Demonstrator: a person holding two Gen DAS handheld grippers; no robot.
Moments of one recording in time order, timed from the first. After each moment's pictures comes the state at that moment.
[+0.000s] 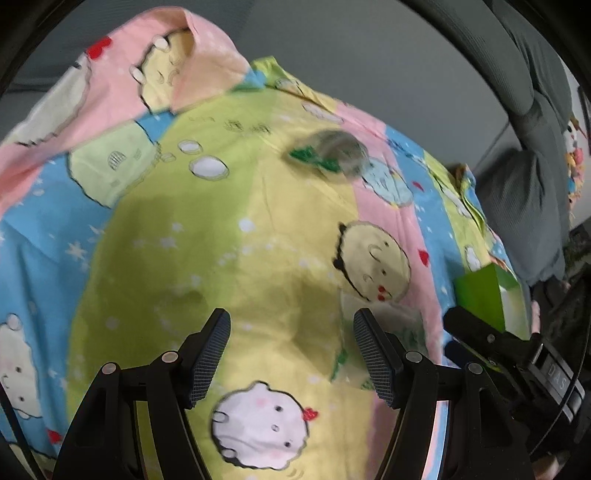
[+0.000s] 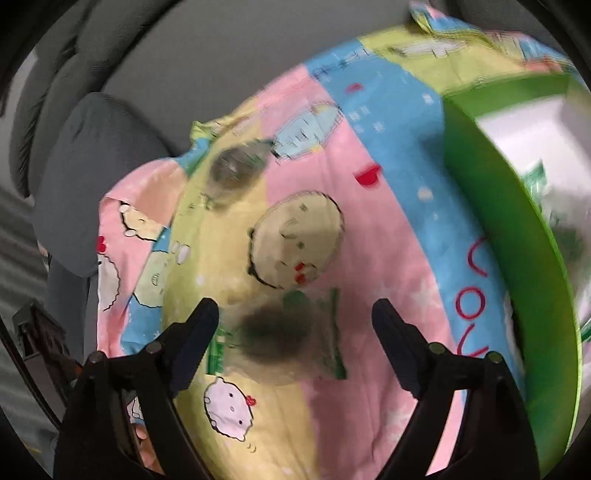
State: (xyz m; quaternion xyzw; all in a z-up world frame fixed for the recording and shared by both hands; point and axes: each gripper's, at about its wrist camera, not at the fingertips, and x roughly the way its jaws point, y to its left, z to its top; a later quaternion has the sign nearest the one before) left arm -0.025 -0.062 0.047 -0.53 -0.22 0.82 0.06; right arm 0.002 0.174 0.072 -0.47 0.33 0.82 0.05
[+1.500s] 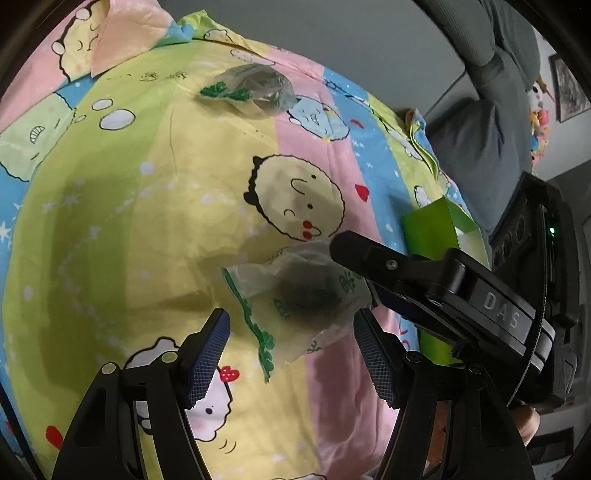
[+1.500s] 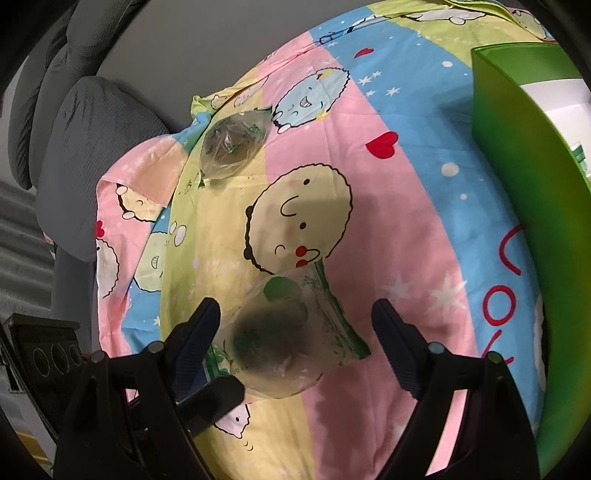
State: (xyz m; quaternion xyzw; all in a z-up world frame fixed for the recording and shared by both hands) left arm -0.020 -0.016 0.042 -0.57 -0.22 0.77 0.17; right arm -0.012 0.175 0.051 -0.51 0.33 0.79 0.02
